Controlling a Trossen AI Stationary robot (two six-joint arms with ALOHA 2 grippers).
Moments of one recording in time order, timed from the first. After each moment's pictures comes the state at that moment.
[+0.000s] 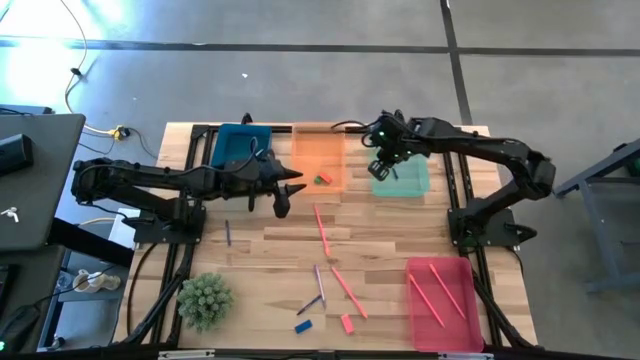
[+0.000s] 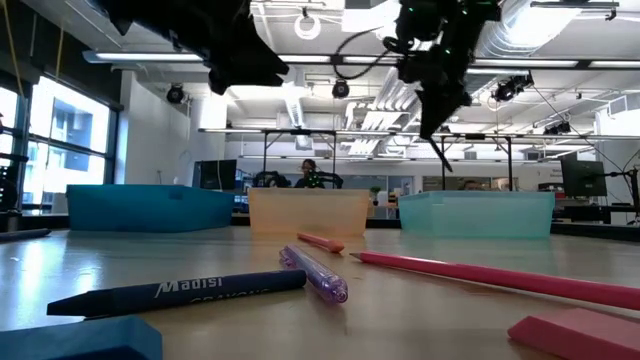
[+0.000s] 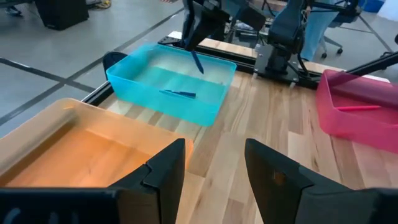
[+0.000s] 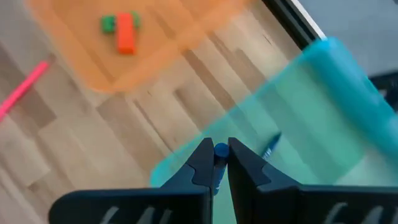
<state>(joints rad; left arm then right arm) 0.22 1.18 0.71 0.12 -0.19 -0.15 -0.45 1.46 1.26 -0.93 0.13 0.16</state>
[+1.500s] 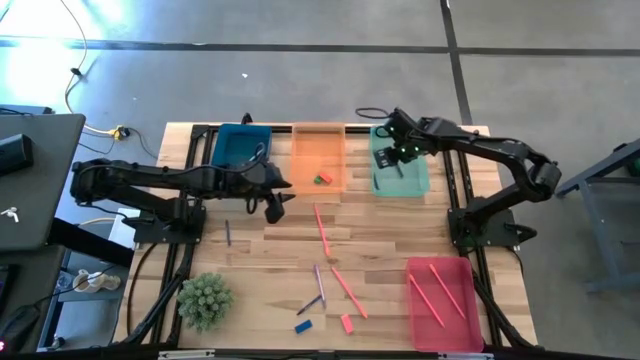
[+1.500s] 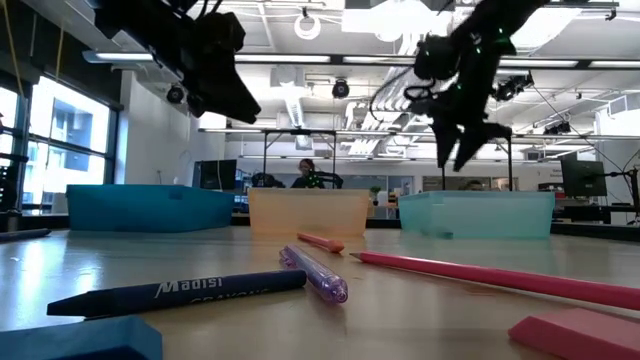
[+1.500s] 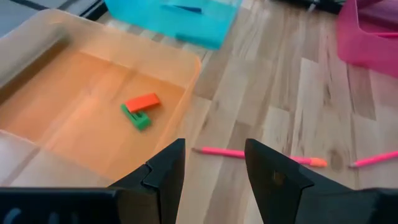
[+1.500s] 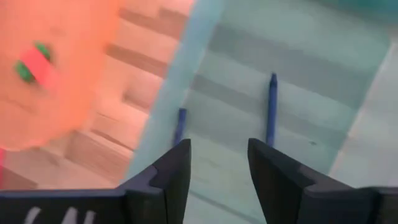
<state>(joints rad) 0.24 1.17 0.71 -0.17 -0.13 -0.21 -0.62 1.43 1.06 -0.82 0.05 0.56</state>
